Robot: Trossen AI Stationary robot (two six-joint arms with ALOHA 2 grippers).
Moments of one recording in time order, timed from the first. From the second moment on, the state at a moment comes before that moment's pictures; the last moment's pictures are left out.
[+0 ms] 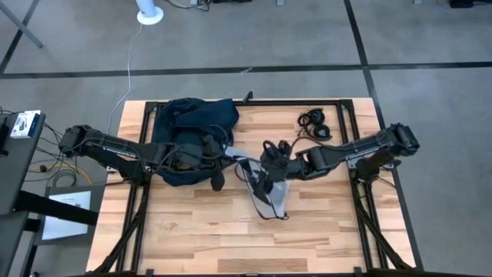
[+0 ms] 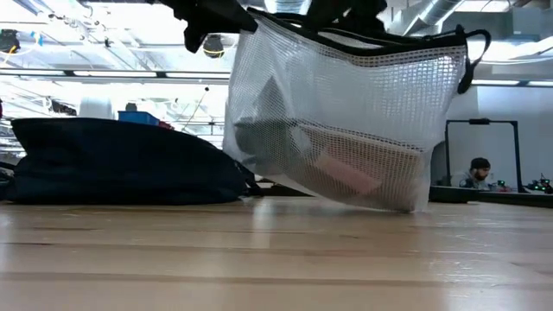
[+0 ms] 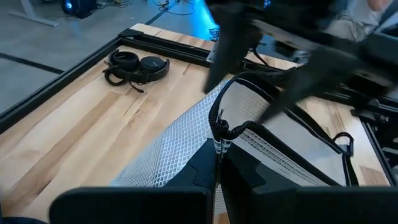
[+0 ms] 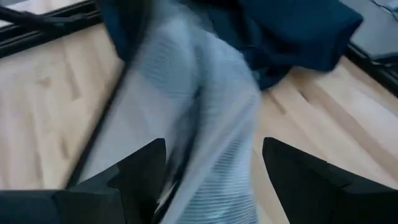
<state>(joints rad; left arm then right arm) -0.15 1.23 0.89 -0.04 -0.35 -0.27 0.22 1.58 1.33 -0.60 0.50 0.54</state>
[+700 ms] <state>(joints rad) -0.21 1.23 0.90 -0.06 -0.35 -0.26 0.21 1.58 1.33 -0.66 0.42 0.46</state>
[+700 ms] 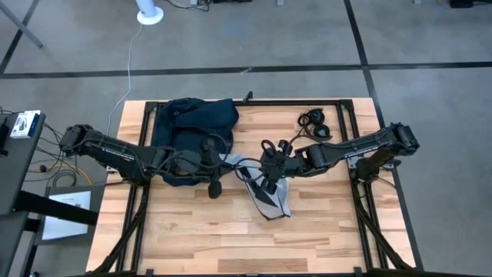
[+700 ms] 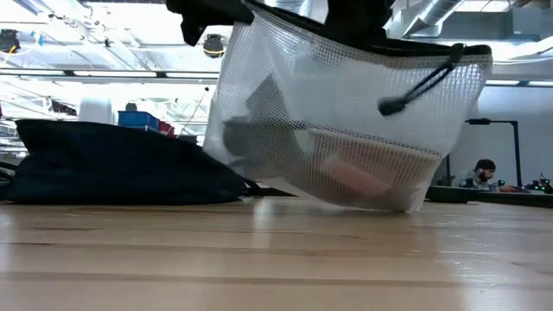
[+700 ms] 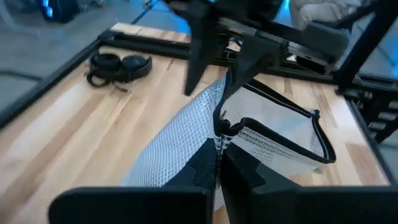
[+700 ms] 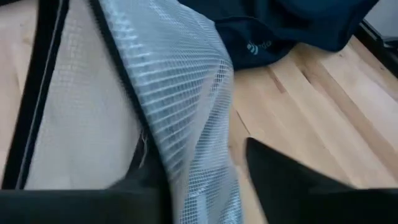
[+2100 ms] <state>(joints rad) -0.34 1.14 0.91 -0.26 -0.19 -0.35 0.11 1.58 1.33 -0.91 0.61 0.65</state>
